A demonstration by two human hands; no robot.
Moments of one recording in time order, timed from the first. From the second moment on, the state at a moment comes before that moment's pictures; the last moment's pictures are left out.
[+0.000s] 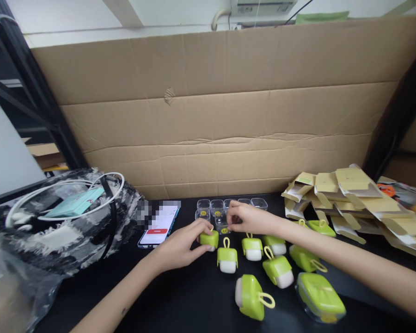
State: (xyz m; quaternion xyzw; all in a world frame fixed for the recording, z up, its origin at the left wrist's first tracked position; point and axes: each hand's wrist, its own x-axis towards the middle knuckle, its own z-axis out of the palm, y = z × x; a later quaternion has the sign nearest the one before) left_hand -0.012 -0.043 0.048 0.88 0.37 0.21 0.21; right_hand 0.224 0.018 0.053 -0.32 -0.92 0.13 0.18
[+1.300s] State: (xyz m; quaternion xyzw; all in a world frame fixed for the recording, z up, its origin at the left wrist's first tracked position) left_hand 0.012 -0.065 0.053 0.86 0.39 0.32 0.11; right_hand 0.351 -0.031 0.083 -0.47 -0.85 0.05 0.21
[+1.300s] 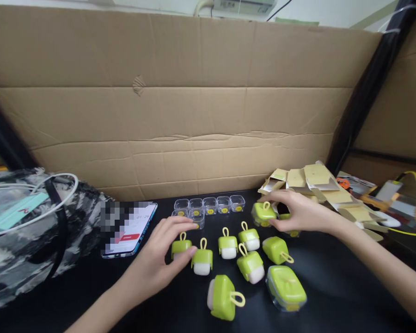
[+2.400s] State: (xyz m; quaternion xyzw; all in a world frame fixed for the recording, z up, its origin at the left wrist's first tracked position) left_hand 0.046 -0.006 0.083 0.88 0.36 0.27 0.13; right_hand 0.214 -0.082 0.078 -0.30 -0.91 0.17 0.23
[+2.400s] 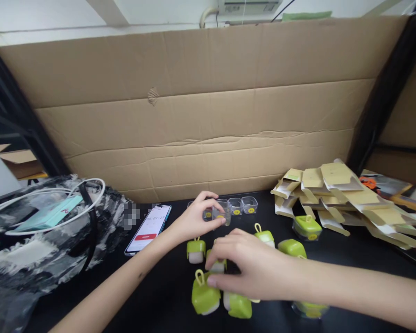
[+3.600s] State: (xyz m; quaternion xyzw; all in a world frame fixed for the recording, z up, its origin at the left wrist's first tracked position) left_hand 0.092 -0.040 0.093 0.87 0.32 0.27 0.25; right_hand 0.328 -0.110 0.071 -0.42 -0.79 0.08 0.44
